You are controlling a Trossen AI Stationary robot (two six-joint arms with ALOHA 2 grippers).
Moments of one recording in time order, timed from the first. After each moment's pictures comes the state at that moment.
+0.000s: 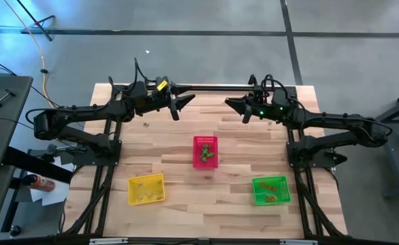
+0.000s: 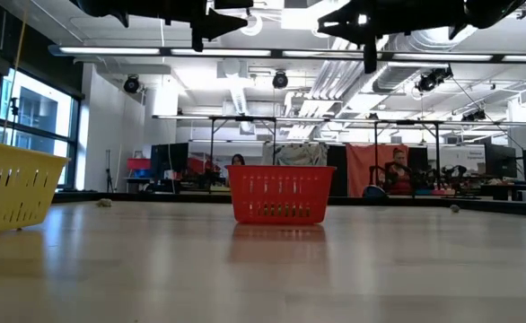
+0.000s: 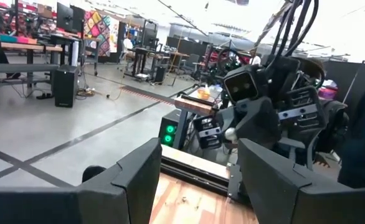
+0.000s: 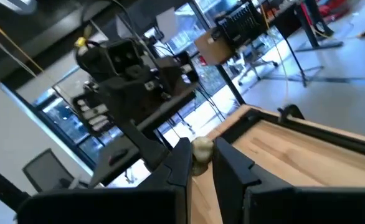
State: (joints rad) left arm 0.33 1.23 0.85 0.47 0.01 -0.21; right arm -0.30 1.07 0.69 0.43 -0.03 0.60
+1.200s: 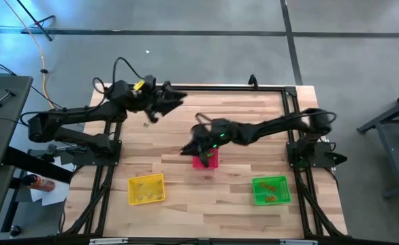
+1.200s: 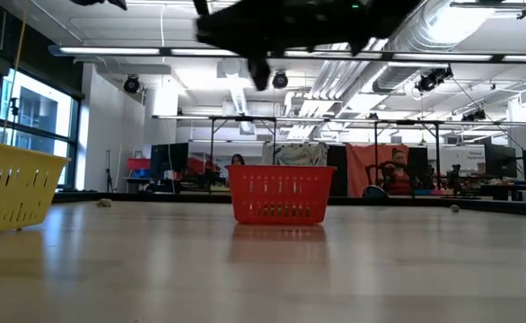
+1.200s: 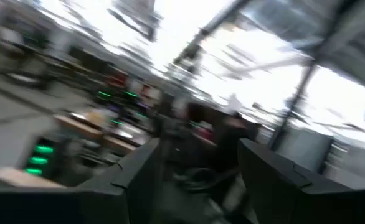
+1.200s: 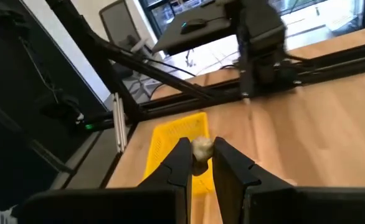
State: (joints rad) left arm 0.30 1.14 0.85 0.66 0.33 -0.60; right arm 0.01 1.78 1.13 0.44 -0.30 0.32
